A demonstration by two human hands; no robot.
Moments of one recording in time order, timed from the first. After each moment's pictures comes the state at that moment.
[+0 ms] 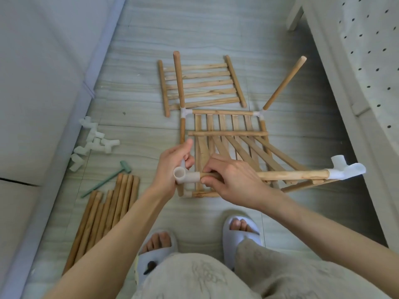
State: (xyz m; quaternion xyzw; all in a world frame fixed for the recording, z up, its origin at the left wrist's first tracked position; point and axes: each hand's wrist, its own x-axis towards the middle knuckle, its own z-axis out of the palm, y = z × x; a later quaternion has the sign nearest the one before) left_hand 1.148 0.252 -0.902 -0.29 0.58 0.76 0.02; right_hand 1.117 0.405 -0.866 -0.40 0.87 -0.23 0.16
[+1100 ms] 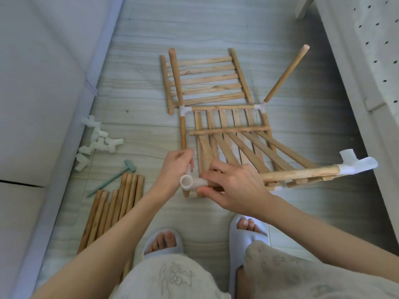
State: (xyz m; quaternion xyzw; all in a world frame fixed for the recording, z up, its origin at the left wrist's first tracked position) left_hand 1.143 0.247 -0.903 -0.28 0.73 0.62 0.04; right_hand 1.122 0.403 -0.879 -0.48 0.85 -0.21 -0.01
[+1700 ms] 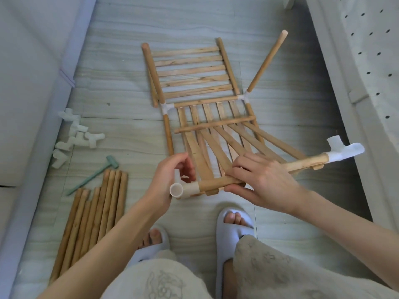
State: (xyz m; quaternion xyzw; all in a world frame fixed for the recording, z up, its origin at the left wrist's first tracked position) left_hand 1.160 0.275 -0.903 -0.30 0.55 0.77 0.12; right_hand 1.094 0.476 -0.877 -0.53 0.84 -0.14 0.00
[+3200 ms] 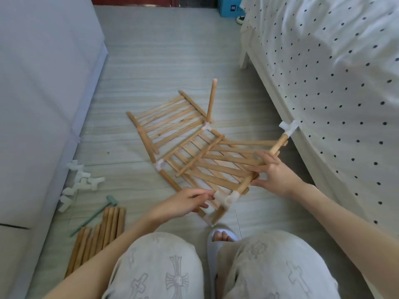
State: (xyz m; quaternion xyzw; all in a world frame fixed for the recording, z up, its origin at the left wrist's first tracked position) left_hand 1.158 0.314 -0.872 -0.01 0.75 0.59 0.31; right_hand 1.070 0.570 -0.839 -0.25 0.96 -0.08 0.13
